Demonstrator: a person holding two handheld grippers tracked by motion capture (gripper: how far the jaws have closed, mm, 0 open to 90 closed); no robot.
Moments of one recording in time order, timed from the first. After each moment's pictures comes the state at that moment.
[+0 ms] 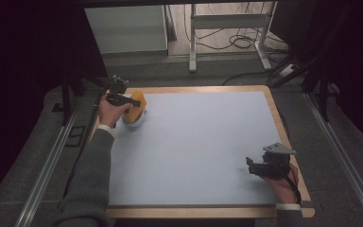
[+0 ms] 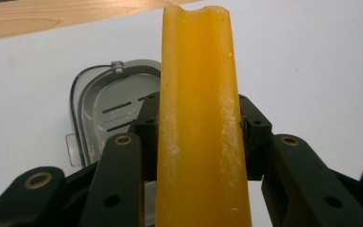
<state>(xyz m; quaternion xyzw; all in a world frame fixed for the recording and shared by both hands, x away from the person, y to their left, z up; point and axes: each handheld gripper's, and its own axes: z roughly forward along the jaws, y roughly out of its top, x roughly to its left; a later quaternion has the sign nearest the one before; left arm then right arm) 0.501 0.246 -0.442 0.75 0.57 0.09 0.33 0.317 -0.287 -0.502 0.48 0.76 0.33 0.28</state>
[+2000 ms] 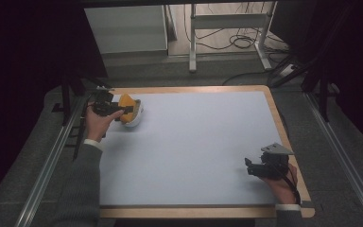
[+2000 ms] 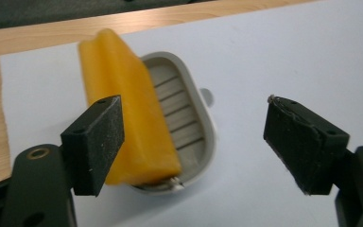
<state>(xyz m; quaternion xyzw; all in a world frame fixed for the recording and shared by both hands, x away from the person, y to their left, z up) 0.443 0.270 -0.442 0.74 0.53 0.15 0.38 0.316 -0.283 -0.502 0.48 0.77 0.32 0.28</state>
